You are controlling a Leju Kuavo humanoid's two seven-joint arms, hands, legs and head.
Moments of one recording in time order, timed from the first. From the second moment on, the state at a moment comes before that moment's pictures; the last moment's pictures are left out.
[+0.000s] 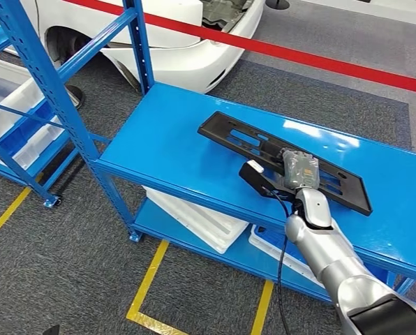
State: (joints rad) left arm -0.09 -0.09 1.44 -0.21 -0.78 0.10 -0.12; right arm -0.79 0.05 0.58 -0.48 0.94 -0.46 -0.02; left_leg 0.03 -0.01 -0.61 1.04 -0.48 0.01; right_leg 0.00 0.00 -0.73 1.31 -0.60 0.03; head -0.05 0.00
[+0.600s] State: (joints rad) left arm -0.09 -0.11 1.44 -0.21 -0.81 0.22 -0.24; right arm -0.70 -0.08 0.48 -1.01 0.47 -0.27 -0.25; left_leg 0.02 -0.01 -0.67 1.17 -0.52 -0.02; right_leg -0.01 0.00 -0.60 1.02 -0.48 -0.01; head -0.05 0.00
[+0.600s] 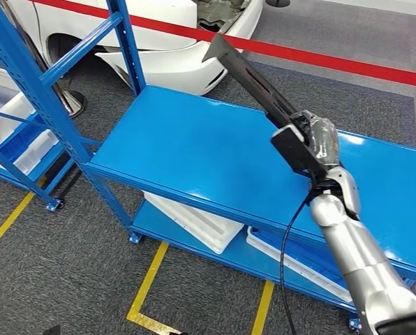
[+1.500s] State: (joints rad) left arm -0.09 -0.11 1.39 -0.21 -0.85 0.14 -0.24; right arm -0.32 -0.21 0.41 -1.59 -0.20 0.58 -0.62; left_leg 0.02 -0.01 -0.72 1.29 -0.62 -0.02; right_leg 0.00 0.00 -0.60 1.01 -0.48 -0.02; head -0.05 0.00
